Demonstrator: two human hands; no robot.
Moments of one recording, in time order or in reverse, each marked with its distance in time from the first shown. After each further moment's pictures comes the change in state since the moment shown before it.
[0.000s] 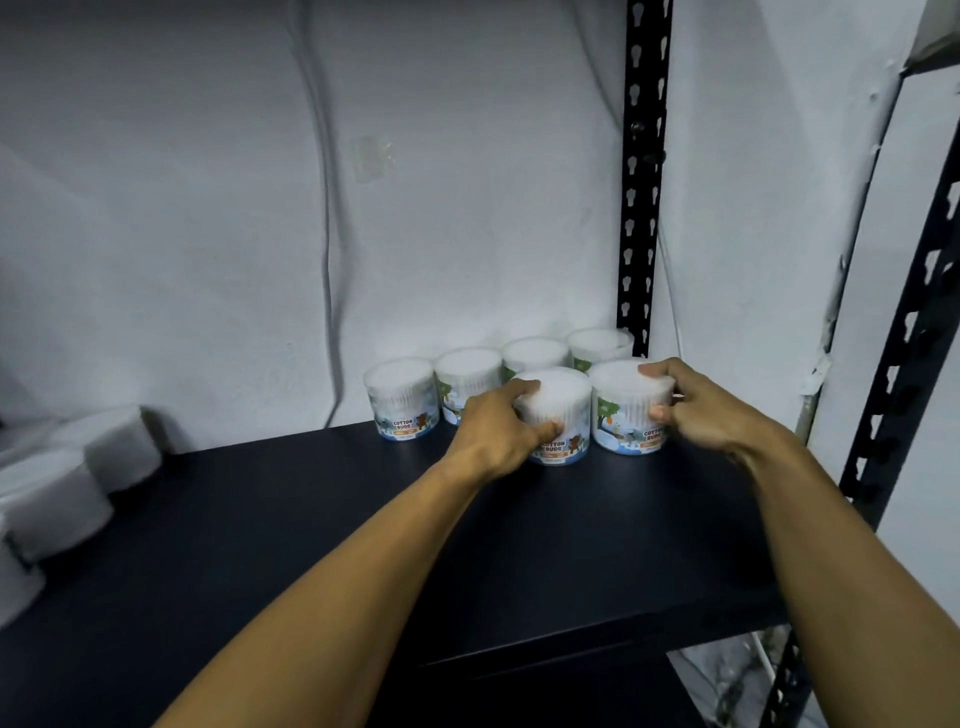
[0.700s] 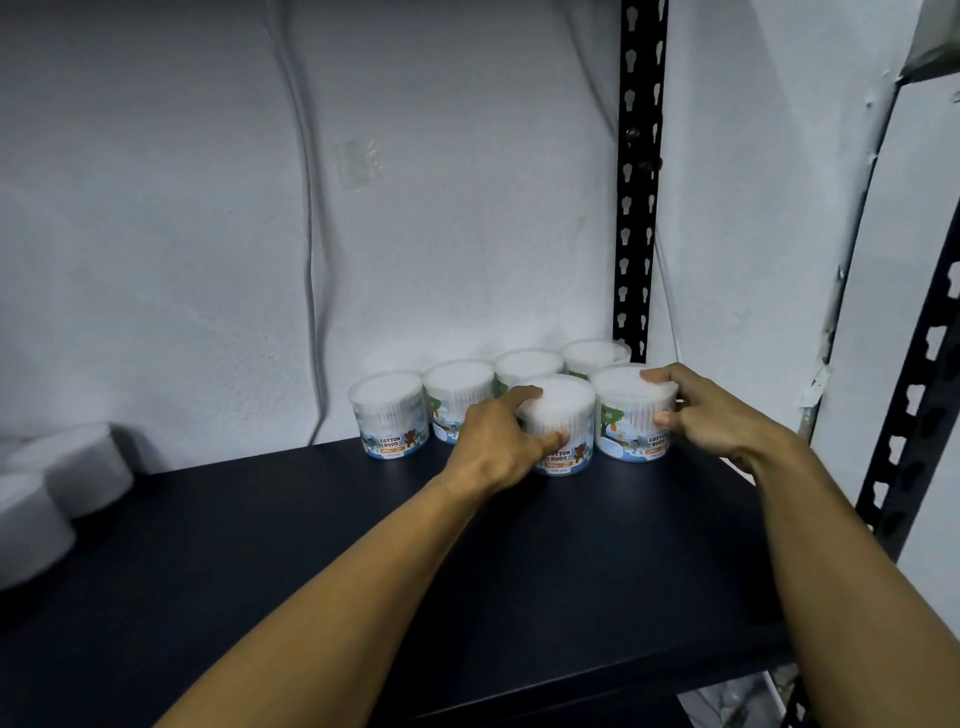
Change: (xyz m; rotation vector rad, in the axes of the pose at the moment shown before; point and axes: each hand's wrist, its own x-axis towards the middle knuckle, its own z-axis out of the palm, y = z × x) left_hand 0.017 0.001 0.009 0.009 0.016 0.023; right_hand 0.023 0.012 -0.012 0.021 -0.016 0.009
